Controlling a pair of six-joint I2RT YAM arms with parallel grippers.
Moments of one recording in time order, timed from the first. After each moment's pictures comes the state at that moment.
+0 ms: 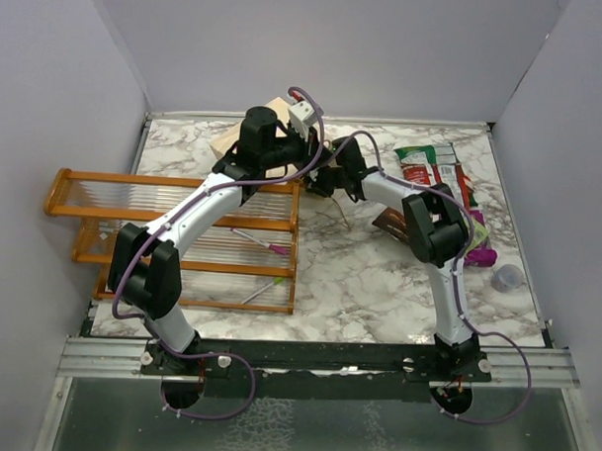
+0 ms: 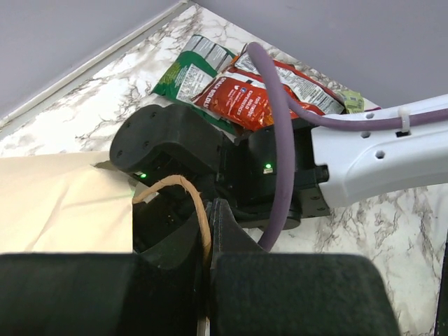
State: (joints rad) left arm -0.49 1.65 1.38 0.08 0.57 -0.10; right arm 0.49 2.31 1.67 -0.06 -0.54 -0.78
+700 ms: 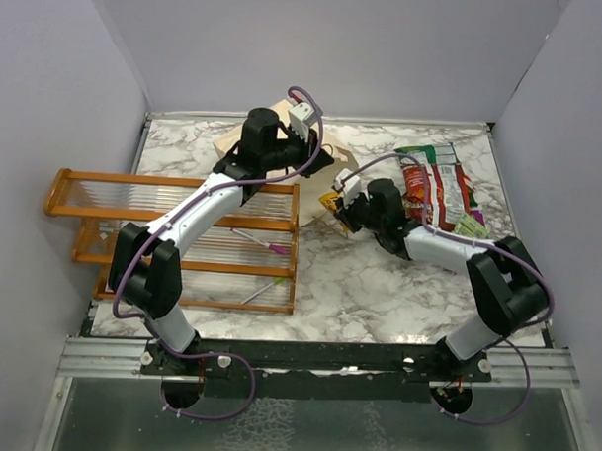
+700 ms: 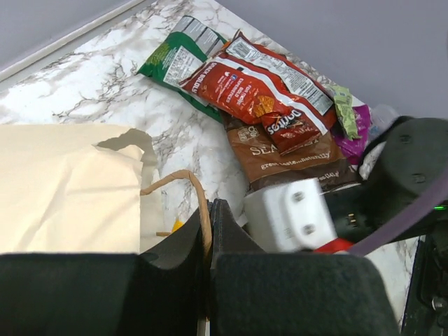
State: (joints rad) left arm -0.49 1.65 1.38 0.04 0.57 -0.16; right arm 0.56 1.67 0.86 0.29 -0.24 -0.30
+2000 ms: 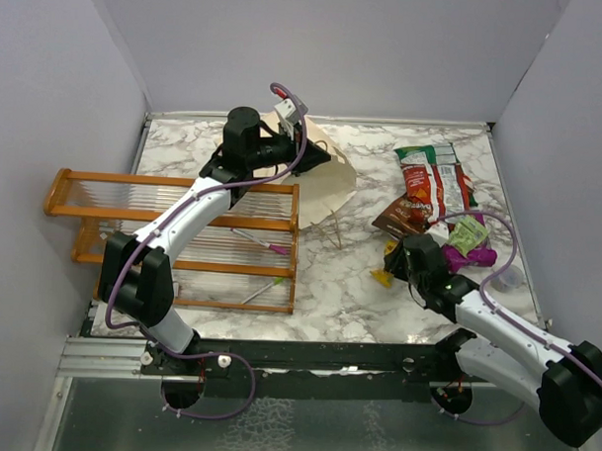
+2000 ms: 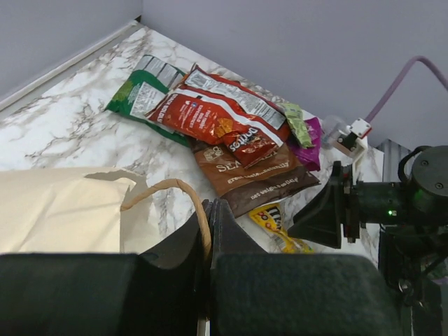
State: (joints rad) left arm -0.43 1.58 1.31 0.17 0.74 -0.23; right arm 0.56 0.93 0.39 -0.15 0.36 0.74
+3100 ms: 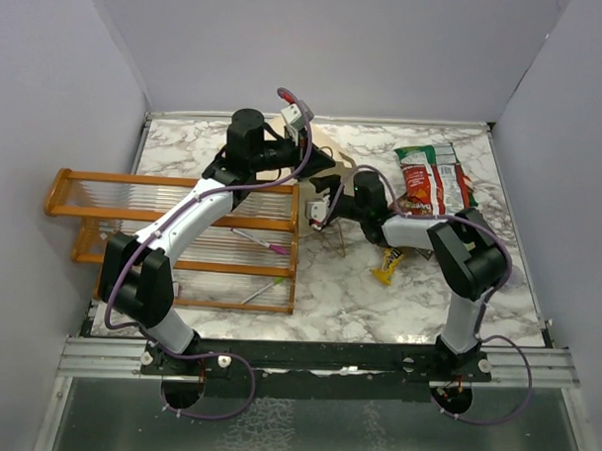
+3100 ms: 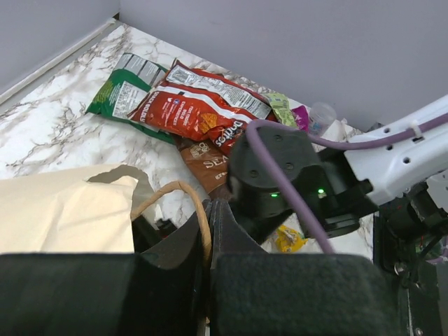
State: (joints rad) left arm -0.46 1.58 1.31 0.17 0.80 -0.19; right arm 0.56 1.85 0.91 0.64 -0.55 -1.16
